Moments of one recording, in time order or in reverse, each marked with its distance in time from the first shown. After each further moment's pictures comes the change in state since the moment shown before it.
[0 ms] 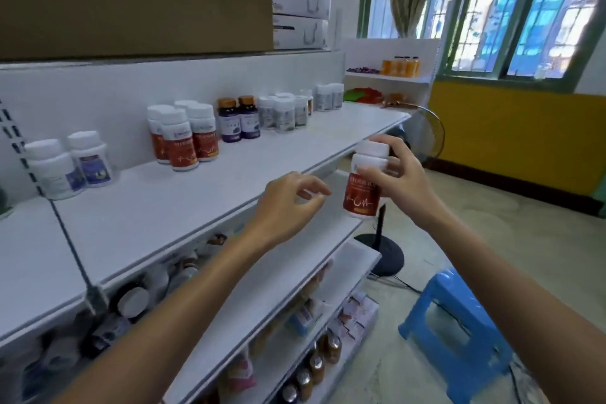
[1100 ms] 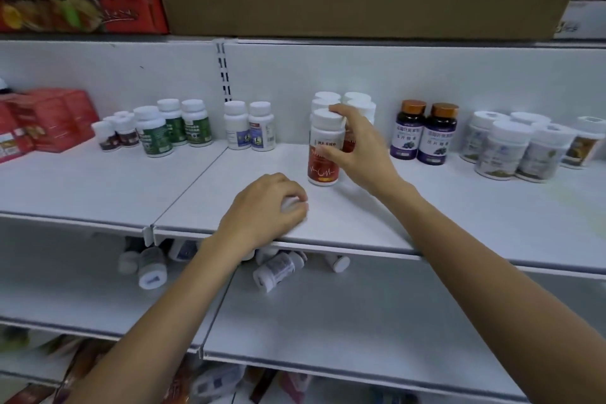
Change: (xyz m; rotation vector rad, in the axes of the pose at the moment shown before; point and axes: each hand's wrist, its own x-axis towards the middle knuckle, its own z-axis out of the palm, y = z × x) left_hand 0.004 -0.079 -0.040 0.673 0.385 -0.792; right_hand 0.191 0.031 0.233 0.138 -0.742 -0.543
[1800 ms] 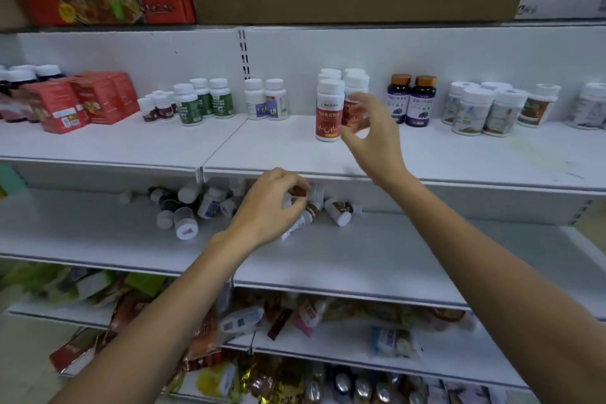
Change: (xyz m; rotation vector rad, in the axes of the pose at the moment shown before) left_hand -0.113 0.024 -0.009 -0.104 0.068 0.025; right_hand -0.099 -0.062 -0.018 -0.025 0.228 -0.062
